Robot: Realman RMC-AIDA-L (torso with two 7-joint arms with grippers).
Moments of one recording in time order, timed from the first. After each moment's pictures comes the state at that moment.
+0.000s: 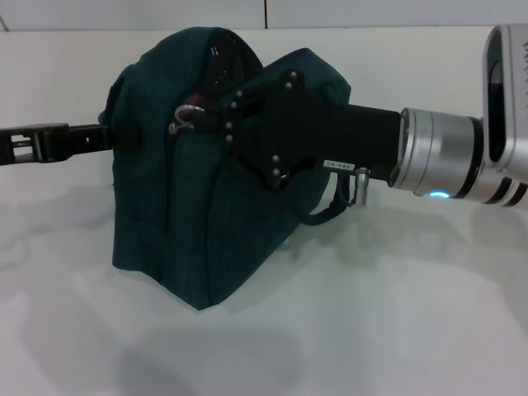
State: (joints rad) left arm -0.43 -1.99 0.58 0.95 1.94 1.84 -2.09; right arm 0.57 2.03 -1.87 -0.79 -0.73 -1.20 0.87
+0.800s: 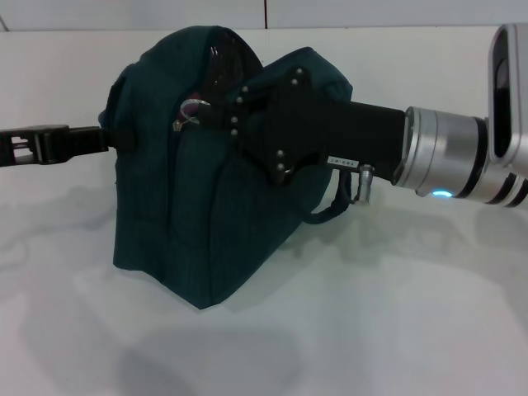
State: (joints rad) left arm -0.43 -1.99 0.58 0.95 1.95 1.84 -2.09; right arm 0.57 2.03 -1.87 -0.77 -0.71 -1.20 0.87
